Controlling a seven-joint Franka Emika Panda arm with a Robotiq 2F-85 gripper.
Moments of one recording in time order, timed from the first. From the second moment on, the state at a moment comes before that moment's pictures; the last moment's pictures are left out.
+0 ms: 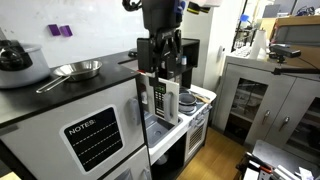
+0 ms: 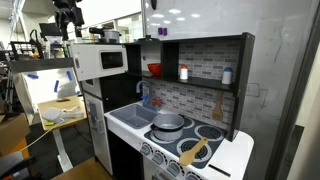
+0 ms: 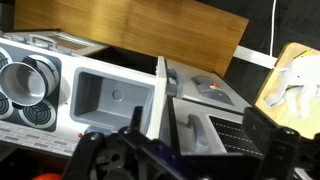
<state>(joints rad) 0.16 -0.31 0.21 -2.06 0.04 1.76 0.11</state>
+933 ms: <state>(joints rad) 0.22 -0.17 0.25 -1.99 0.01 1.76 0.03</state>
